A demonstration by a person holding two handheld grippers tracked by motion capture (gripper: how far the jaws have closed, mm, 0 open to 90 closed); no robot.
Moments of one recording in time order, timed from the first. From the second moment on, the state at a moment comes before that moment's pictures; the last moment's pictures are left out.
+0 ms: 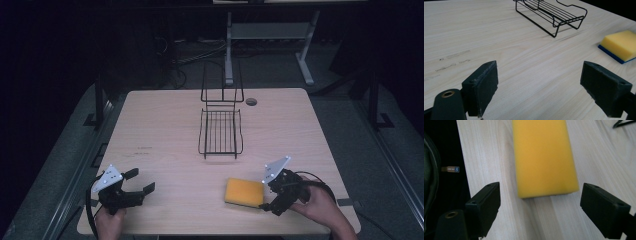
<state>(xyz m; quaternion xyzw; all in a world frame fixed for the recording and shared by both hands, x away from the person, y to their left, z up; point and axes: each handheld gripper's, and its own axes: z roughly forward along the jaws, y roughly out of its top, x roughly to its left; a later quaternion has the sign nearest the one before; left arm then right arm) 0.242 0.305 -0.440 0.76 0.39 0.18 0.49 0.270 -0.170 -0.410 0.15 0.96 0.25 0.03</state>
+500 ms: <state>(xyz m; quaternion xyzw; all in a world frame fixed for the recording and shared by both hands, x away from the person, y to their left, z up) 0.242 0.304 -0.440 0.76 0.39 0.18 0.49 0.279 -0.154 -0.408 0.14 0.96 0.24 0.02</state>
